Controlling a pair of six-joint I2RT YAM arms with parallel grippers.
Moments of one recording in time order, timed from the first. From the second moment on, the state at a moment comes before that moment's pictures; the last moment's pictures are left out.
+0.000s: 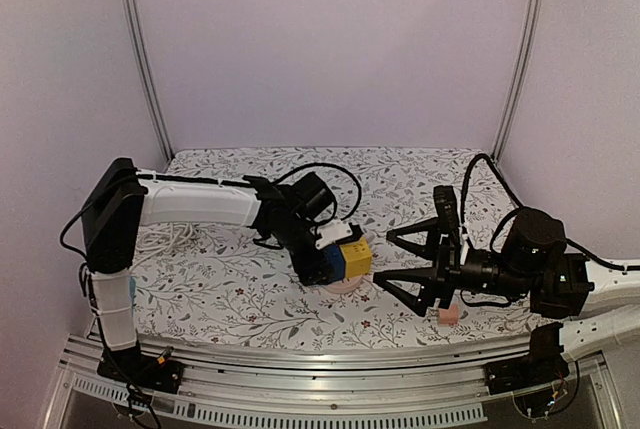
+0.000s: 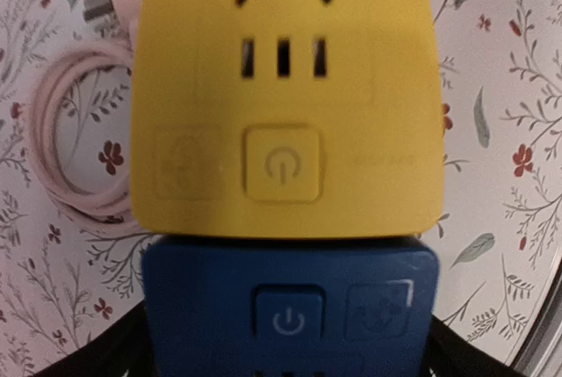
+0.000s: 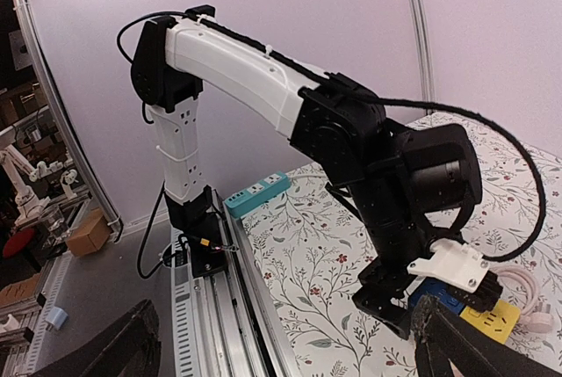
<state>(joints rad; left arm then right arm) -0.93 1.97 1.43 -0.62 0.10 0.33 1.24 0.87 0.58 0.27 -0.03 0.29</state>
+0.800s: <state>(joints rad) -0.91 1.66 1.27 -0.65 -0.10 0.25 1.24 0.88 0.58 0.27 -0.03 0.29</state>
